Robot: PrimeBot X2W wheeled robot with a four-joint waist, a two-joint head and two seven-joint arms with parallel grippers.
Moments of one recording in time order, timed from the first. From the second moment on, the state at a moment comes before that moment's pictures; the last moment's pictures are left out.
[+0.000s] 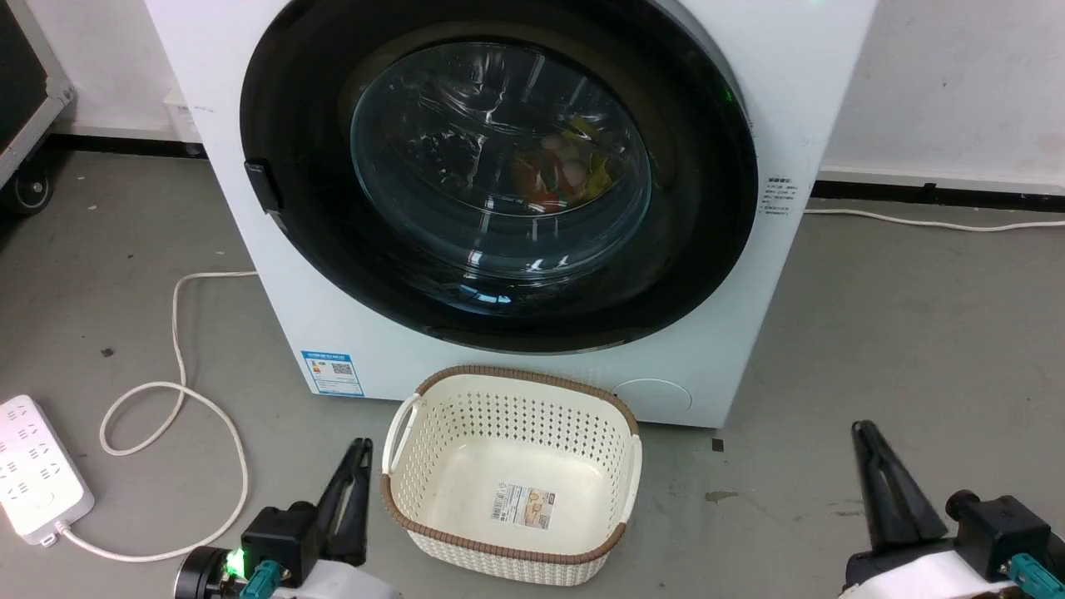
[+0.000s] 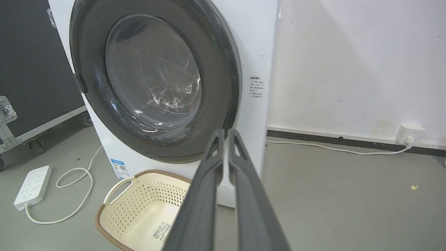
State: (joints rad) left arm -0.01 0.06 -0.05 0.21 -0.06 -0.10 -0.26; right arm 0.02 -0.06 -0.06 0.13 0.07 0.13 -0.26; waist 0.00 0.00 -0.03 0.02
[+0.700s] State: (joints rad) left arm -0.01 0.06 -0.05 0.18 -0.06 -0.09 -0.22; right arm 0.02 -0.06 -0.06 0.11 0.07 0.13 -0.22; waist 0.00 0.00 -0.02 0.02
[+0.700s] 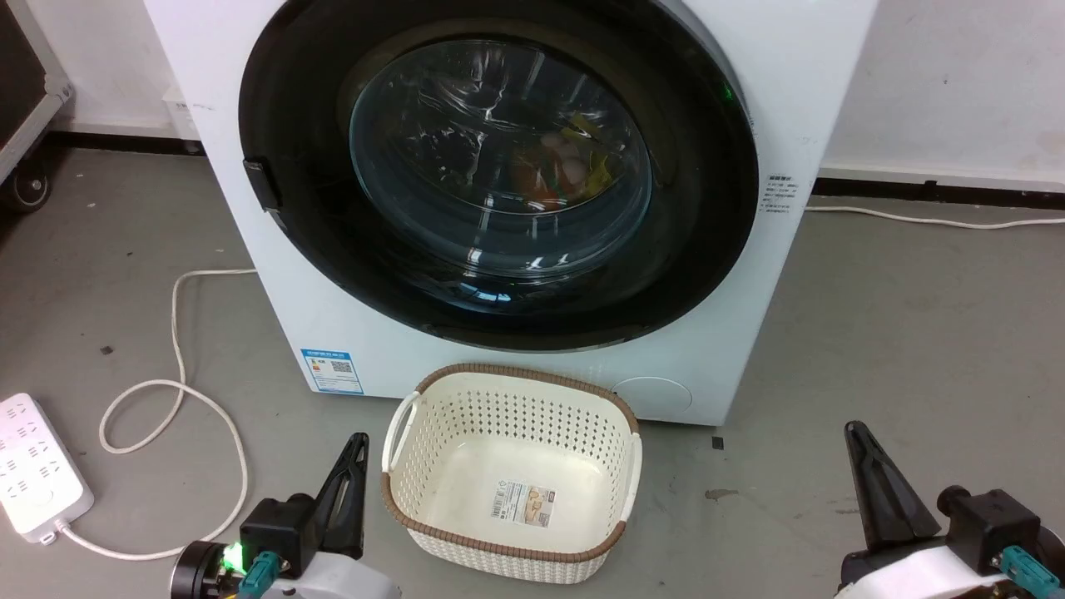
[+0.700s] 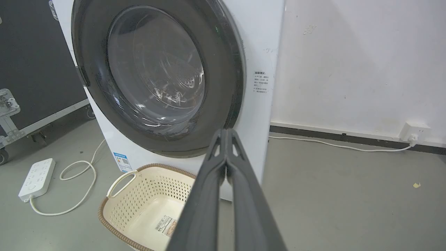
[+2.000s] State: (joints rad) left arm -0.01 0.06 -0.03 0.12 -0.04 -0.06 -0.14; right arm 0.01 -0.06 -0.04 0.07 0.04 0.13 -0.14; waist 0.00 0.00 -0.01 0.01
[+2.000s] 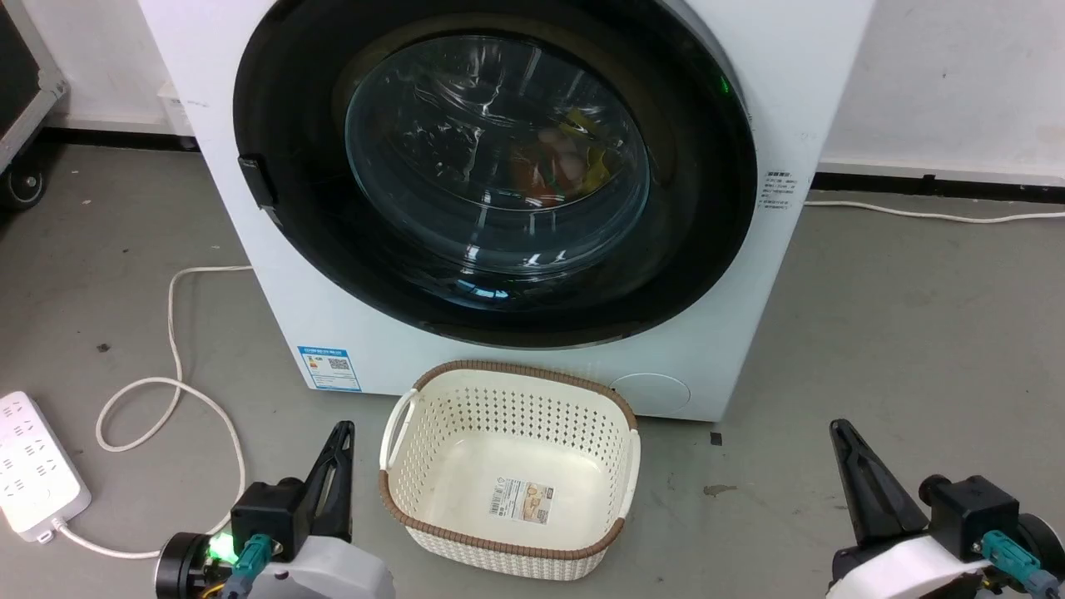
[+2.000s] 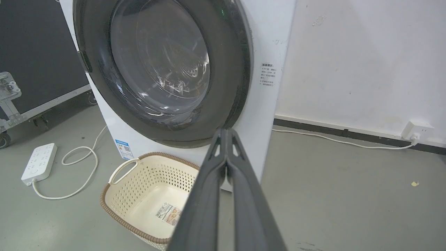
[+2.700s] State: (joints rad) left arm -0.01 0.05 -0.02 0.08 -0.03 -0.04 -0.10; right arm 0.01 -0.06 -0.03 0.05 0.03 0.13 -0.10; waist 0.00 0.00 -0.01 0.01
